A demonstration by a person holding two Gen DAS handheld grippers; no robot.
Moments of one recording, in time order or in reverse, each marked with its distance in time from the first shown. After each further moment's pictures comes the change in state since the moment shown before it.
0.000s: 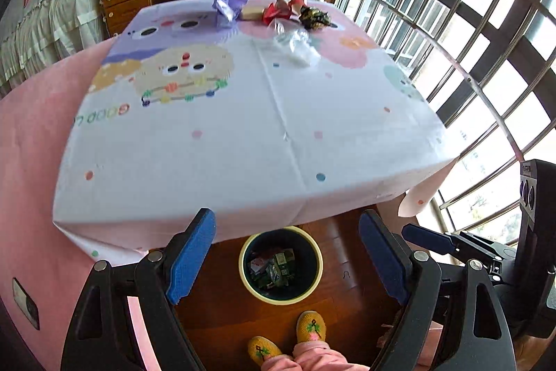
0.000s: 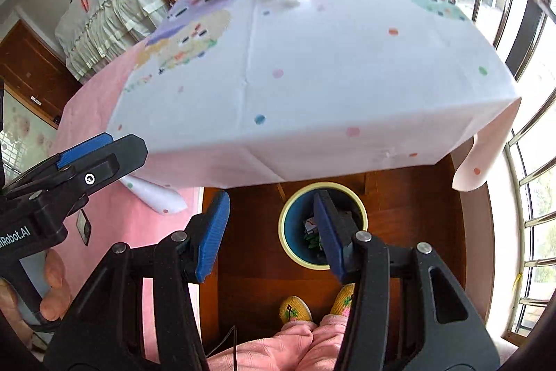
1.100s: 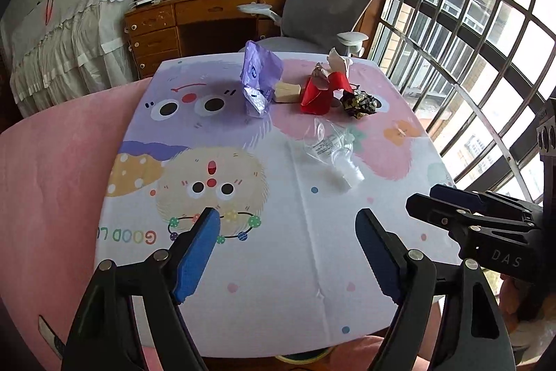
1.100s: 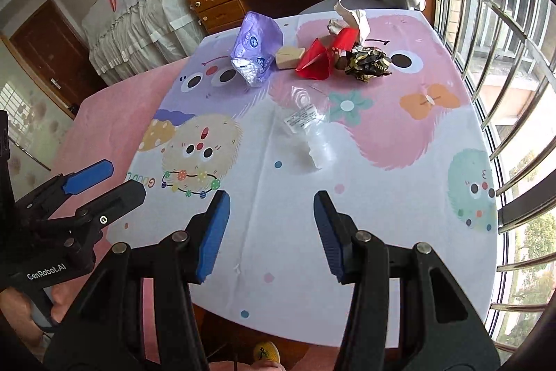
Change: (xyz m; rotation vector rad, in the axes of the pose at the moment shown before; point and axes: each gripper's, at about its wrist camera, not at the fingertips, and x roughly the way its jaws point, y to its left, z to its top) left arm 0.041 0.026 0.203 -0.083 -0.062 0.147; right arm 0.035 -0.018 0.259 -0.153 -0.009 0.091
